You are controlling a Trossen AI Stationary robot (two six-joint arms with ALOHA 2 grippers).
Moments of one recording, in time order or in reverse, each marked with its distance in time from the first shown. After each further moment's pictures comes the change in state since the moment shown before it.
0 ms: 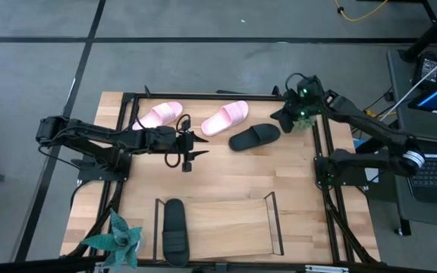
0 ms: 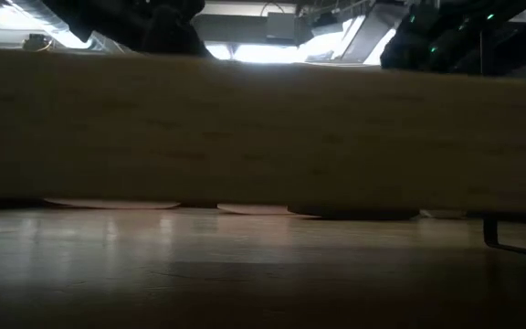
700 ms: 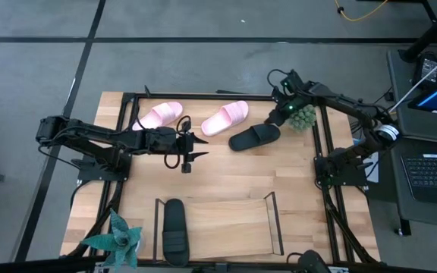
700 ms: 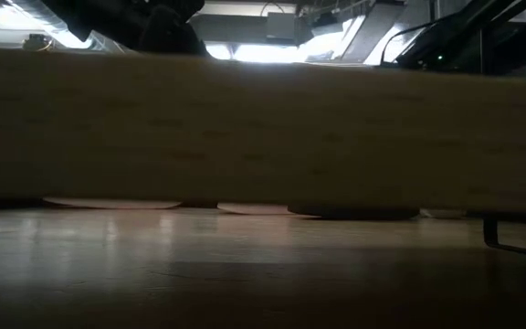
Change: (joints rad) left arm -0.007 0.000 0.000 -0.009 0.001 0.022; right arm -0.107 0.375 0.114 -0.124 -0.199 -0.067
